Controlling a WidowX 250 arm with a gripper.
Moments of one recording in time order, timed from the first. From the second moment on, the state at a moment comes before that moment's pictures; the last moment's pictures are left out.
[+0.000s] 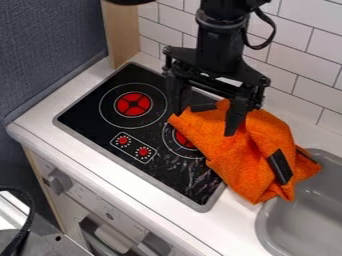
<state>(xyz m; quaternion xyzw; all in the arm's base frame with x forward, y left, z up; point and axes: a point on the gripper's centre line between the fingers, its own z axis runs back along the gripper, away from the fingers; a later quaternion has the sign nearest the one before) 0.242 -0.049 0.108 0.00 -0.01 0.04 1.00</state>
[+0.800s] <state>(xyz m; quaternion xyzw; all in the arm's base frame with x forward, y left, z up) 0.320 -0.055 0.040 0.00 0.01 0.06 1.00</state>
